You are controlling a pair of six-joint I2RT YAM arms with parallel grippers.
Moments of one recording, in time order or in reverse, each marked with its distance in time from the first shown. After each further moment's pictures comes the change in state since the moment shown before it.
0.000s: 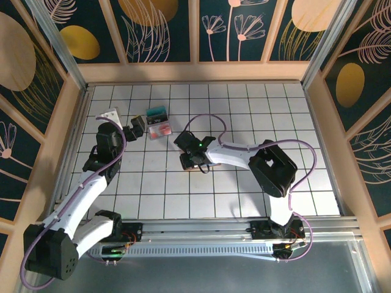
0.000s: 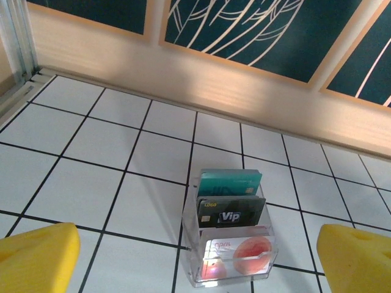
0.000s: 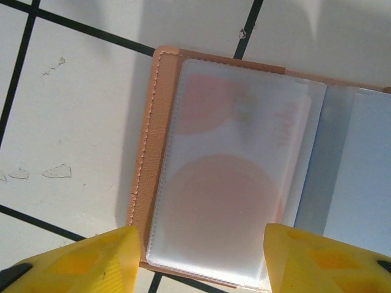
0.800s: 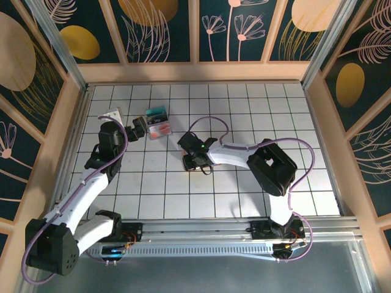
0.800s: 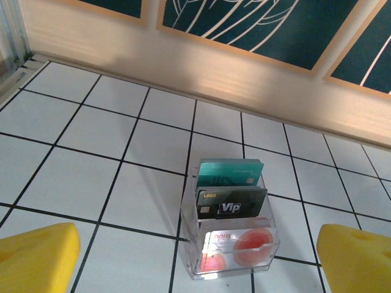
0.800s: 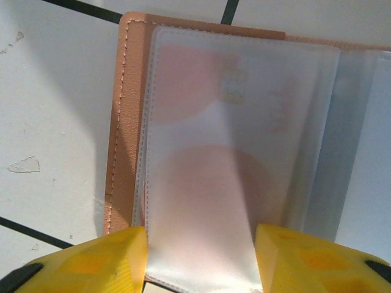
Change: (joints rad) left arm 0.000 0.034 0.000 0.001 0.017 -0.011; right arm -0.029 0.009 -0.057 0.050 -0.054 0.021
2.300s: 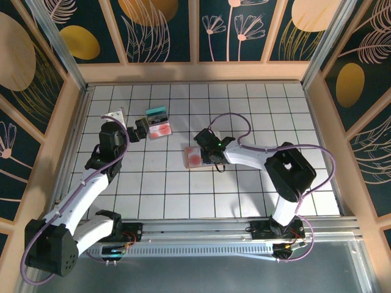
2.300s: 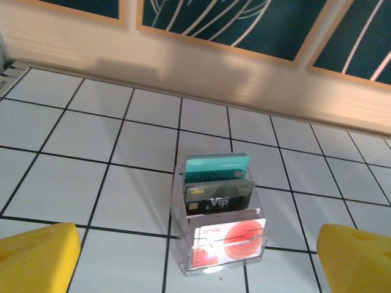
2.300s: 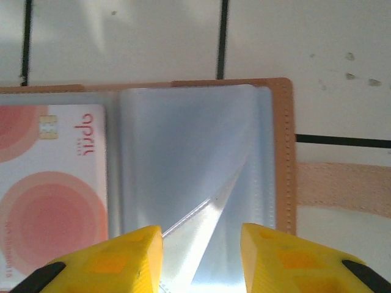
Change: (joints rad) left arm -0.034 -0.006 0.000 0.003 0.027 0.050; right arm -0.110 -0.171 -0.172 0.036 0.176 0.105
